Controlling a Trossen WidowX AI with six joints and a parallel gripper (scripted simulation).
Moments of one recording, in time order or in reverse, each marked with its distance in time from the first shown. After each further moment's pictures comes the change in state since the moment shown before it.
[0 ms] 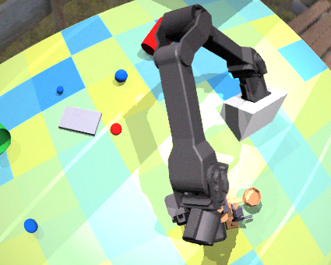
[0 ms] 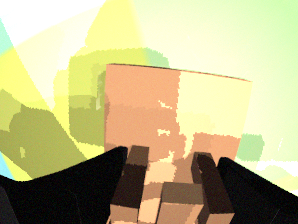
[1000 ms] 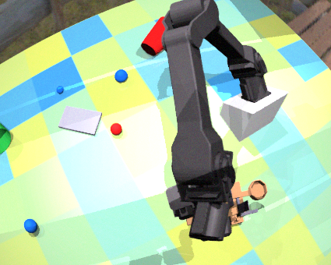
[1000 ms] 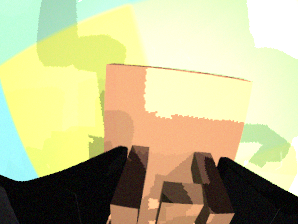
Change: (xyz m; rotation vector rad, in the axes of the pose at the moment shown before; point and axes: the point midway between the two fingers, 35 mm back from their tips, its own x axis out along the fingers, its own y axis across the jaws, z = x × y) arm -0.041 -0.005 -0.004 0.002 0.002 -0.008
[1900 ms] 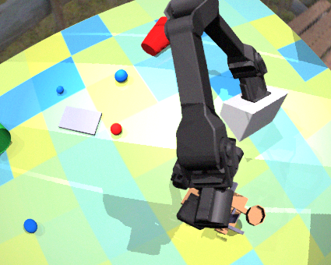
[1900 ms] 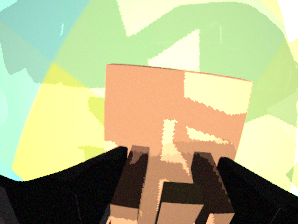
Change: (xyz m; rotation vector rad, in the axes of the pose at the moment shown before) arm -0.001 -0.021 -0.010 0.675 -0.001 0.000
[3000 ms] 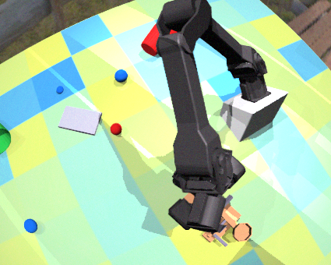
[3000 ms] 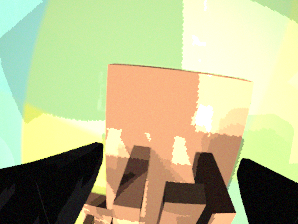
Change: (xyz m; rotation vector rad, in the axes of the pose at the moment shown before) arm 0.044 0.004 -0.001 0.280 0.008 0.015
